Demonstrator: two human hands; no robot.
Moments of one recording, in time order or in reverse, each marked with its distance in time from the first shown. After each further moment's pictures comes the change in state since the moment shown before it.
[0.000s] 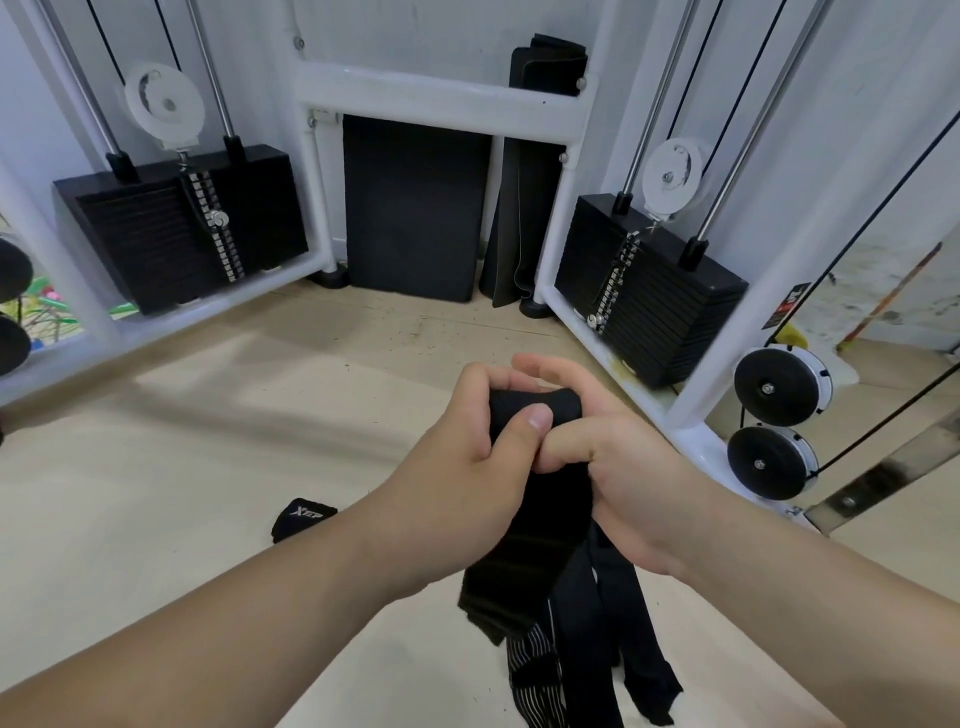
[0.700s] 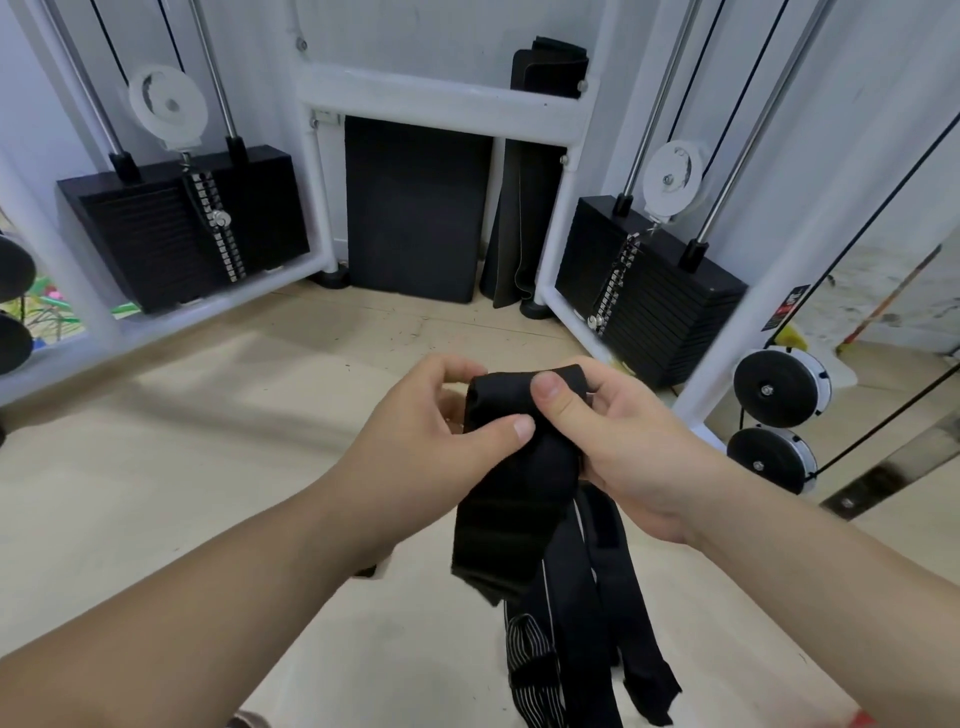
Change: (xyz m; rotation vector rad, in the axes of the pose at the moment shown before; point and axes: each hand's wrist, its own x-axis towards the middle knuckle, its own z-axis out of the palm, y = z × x) left_hand 0.010 -0.004 -0.026 0.034 0.056 -0.071; right_hand 0.008 -0.005 -0.013 -0.068 0.034 -0.054
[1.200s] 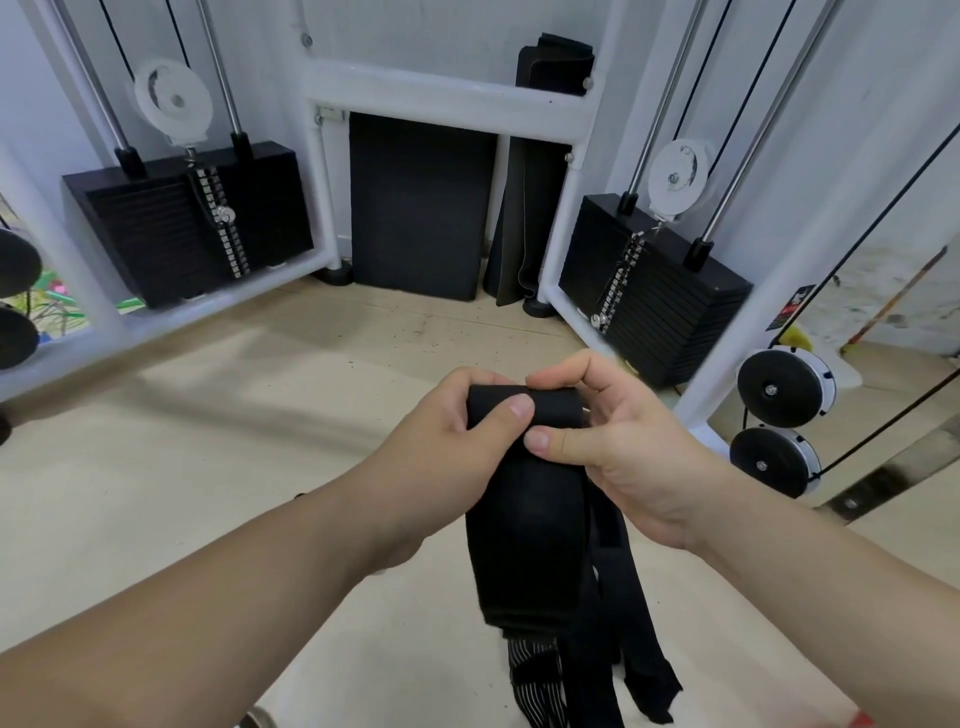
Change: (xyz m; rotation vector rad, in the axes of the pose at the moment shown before) left_hand 0.002 -0.005 0.010 -0.135 -0.063 -0.081; right_hand 0.001 0.010 -0.002 0.077 -0.038 -0.049
